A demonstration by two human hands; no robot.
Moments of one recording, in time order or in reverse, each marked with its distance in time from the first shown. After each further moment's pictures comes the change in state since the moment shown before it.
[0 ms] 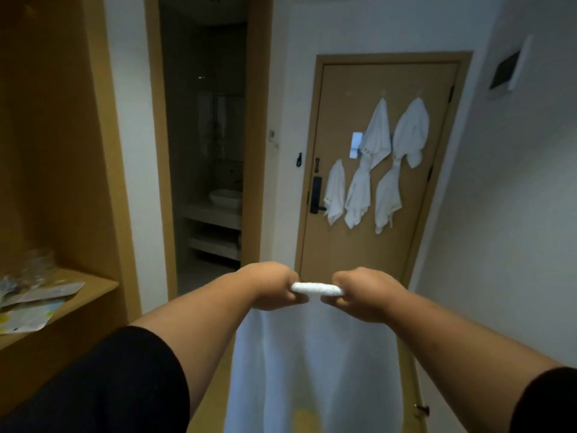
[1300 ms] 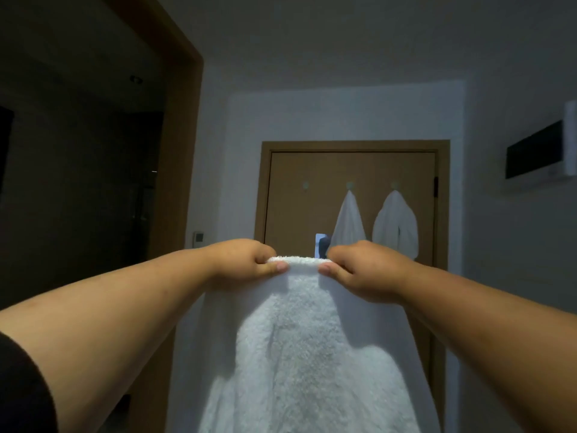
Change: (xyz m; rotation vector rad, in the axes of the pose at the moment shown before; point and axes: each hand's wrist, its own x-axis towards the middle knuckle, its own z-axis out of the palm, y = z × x) left_hand 0.674 -0.138 -0.299 0.017 0.464 0.187; right_hand 0.559 0.454 -0.121 -0.110 0.385 -0.002
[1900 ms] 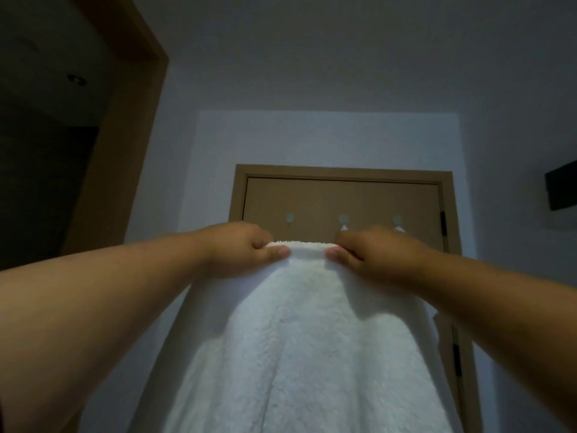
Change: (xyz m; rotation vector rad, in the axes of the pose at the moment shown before) left_hand 0.263 -0.164 0.018 0.100 0.271 0.206; right_hand 0.238 0.114 0.071 -0.239 0.159 0.086
